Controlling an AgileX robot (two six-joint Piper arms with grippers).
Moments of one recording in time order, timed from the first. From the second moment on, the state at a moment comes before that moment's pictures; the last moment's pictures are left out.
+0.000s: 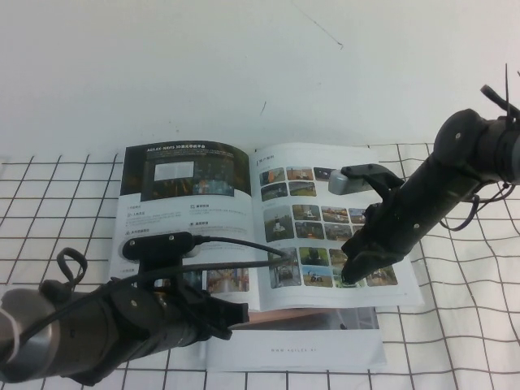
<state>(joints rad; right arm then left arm) 0.29 2.14 -1.47 0.62 1.01 -0.65 -0.60 1.68 -0.66 -1.14 -0.08 0.54</state>
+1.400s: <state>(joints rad) 0.29 0.59 -0.47 -0.06 0.80 -0.24 -0.60 0.68 -0.44 -0.96 0.11 0.86</state>
